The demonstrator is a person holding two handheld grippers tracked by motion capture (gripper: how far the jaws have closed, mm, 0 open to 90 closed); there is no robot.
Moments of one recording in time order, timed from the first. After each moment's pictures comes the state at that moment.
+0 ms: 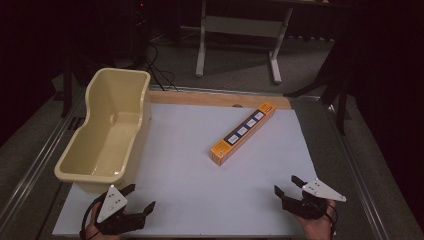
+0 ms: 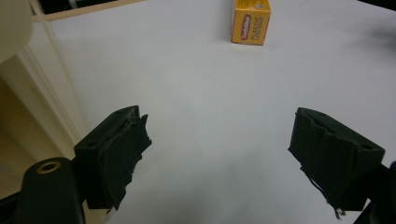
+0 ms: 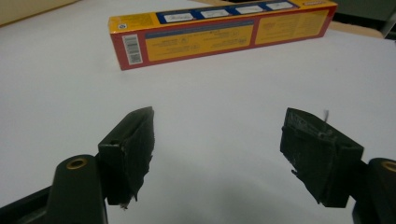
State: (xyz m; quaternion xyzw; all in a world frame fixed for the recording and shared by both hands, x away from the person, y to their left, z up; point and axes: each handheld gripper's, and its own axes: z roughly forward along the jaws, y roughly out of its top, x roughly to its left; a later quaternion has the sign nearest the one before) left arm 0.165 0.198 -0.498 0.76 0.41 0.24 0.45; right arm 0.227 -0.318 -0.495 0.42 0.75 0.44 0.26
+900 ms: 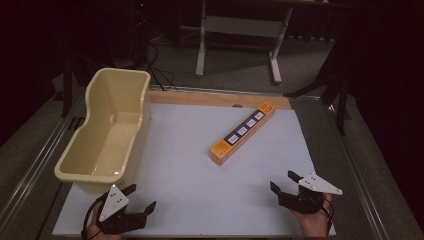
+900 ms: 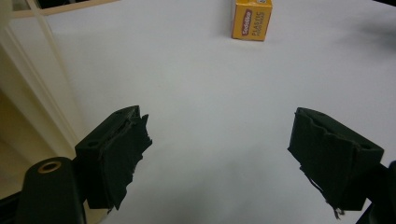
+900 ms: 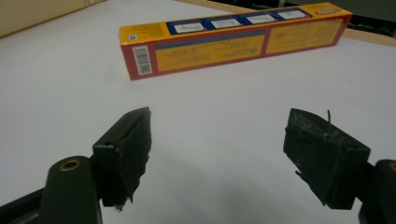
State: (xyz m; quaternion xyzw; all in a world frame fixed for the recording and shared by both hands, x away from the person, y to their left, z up) left arm 0.167 0.197 -0.501 0.76 0.41 0.23 0.45; right arm 0.239 -0.305 -0.483 0.41 0.75 0.45 0.25
